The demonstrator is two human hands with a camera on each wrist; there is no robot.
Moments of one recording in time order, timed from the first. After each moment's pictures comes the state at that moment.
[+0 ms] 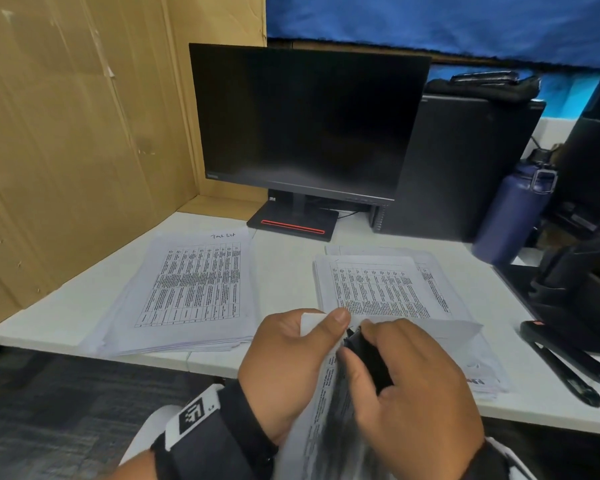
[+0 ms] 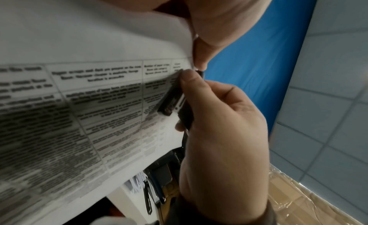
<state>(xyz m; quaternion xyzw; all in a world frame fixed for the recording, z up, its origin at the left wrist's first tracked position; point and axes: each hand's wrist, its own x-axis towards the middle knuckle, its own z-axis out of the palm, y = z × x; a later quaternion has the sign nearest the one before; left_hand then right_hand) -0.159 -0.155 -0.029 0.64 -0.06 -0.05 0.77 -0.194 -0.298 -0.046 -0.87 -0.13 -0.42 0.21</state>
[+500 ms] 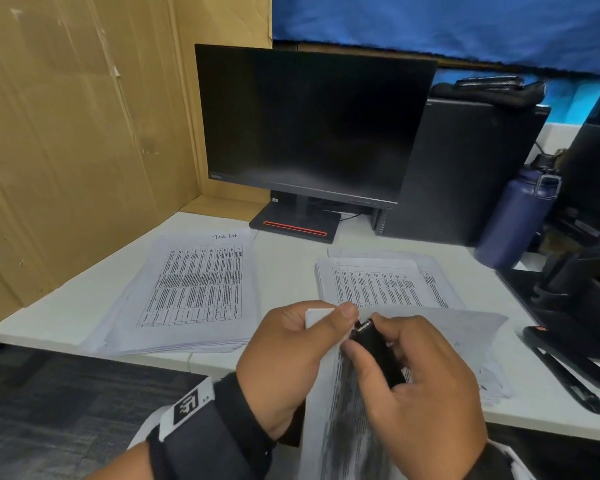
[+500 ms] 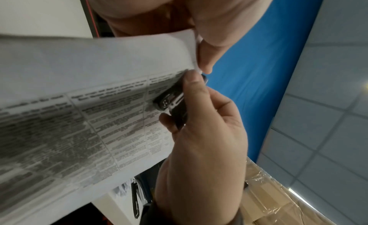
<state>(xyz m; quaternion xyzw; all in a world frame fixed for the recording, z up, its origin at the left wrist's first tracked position) -0.154 -0.152 -0.023 0.59 -0.09 -0.07 0.80 -0.191 -0.296 -0.043 -0.83 -0.11 -0.42 0.34</state>
